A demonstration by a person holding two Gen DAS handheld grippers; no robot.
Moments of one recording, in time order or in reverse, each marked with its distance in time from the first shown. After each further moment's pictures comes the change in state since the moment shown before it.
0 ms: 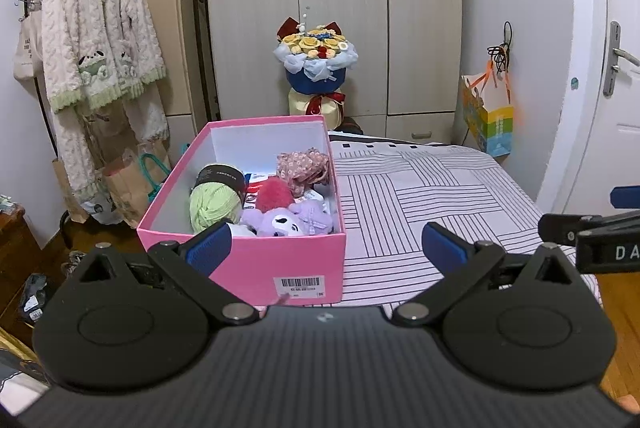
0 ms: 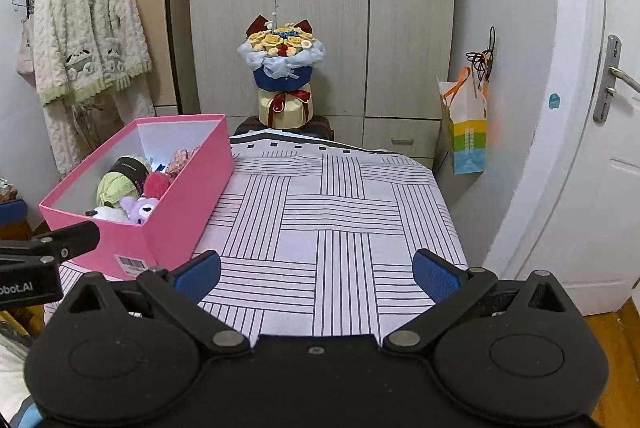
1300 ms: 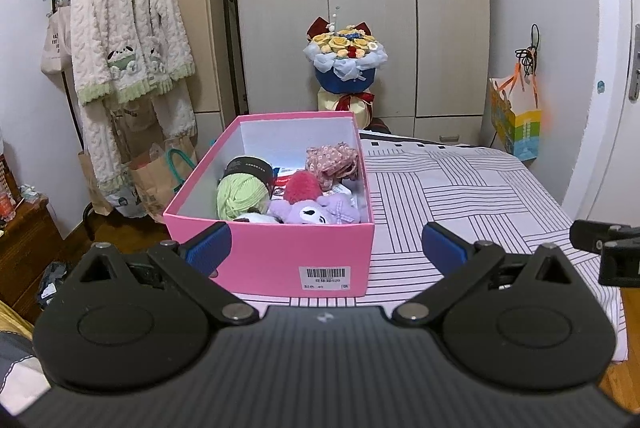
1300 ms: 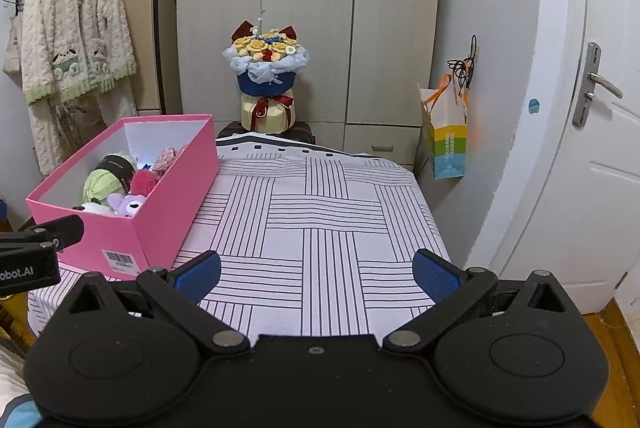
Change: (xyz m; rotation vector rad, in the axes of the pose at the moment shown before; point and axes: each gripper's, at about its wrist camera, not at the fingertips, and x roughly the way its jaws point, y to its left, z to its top) left arm -0.002 0.002 -0.011 -0.025 -0.010 0.090; right arm -0.007 0.009 -0.013 -0.007 -0.030 -0.072
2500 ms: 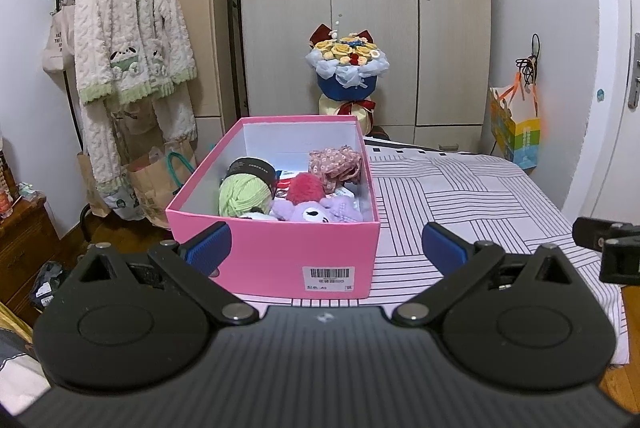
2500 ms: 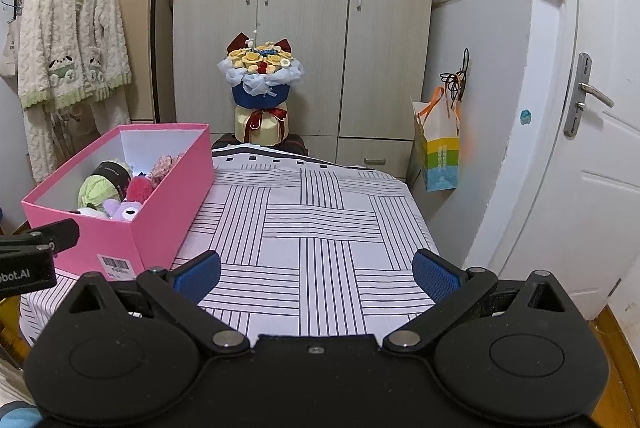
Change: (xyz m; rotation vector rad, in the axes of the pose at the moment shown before) left arm 0.000 0.005 -0.009 -0.021 -0.032 -0.003; right arm -0.003 0.006 -0.007 -0.007 -0.049 -0.028
